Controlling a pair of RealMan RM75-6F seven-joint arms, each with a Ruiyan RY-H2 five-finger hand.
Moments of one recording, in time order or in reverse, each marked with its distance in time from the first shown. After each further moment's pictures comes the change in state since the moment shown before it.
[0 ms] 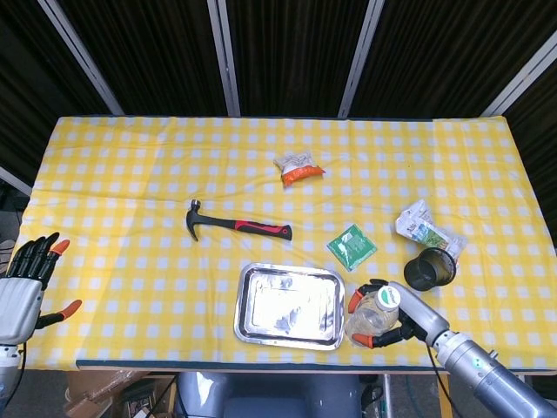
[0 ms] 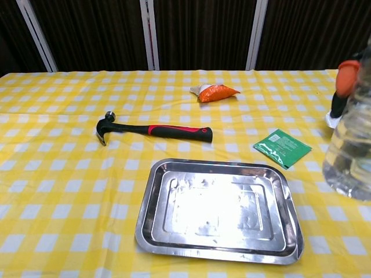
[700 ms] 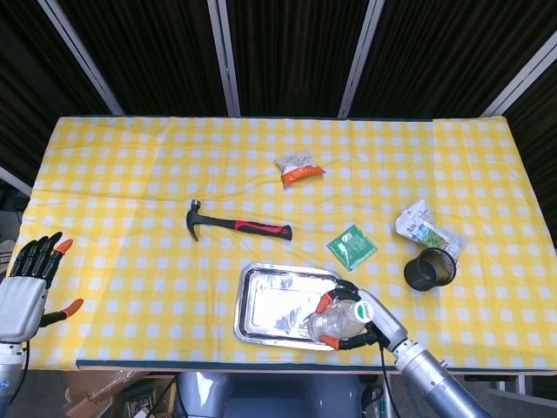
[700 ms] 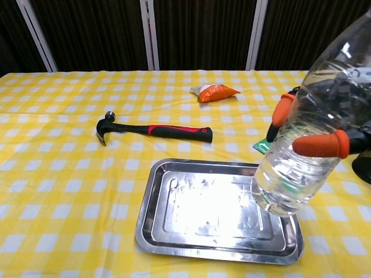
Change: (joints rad) left arm -0.006 -0.018 -0.007 0.013 -0.018 -0.014 0.029; right arm -0.059 -0.452 -0.125 0.137 -0.038 0.281 -0.244
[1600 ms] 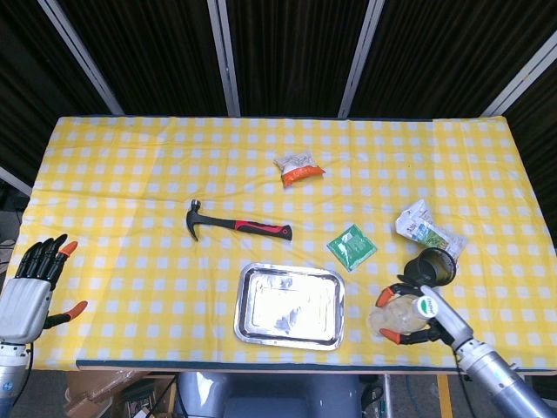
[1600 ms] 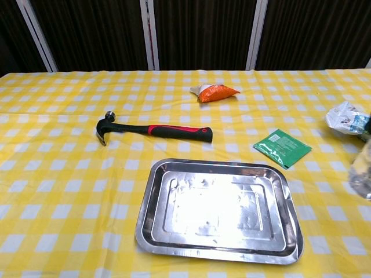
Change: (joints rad) left arm -0.001 -0.003 0.011 -0.012 0.016 -0.004 -0.002; right arm -0.028 0.238 -0.084 0.135 -0.231 0.049 0.336
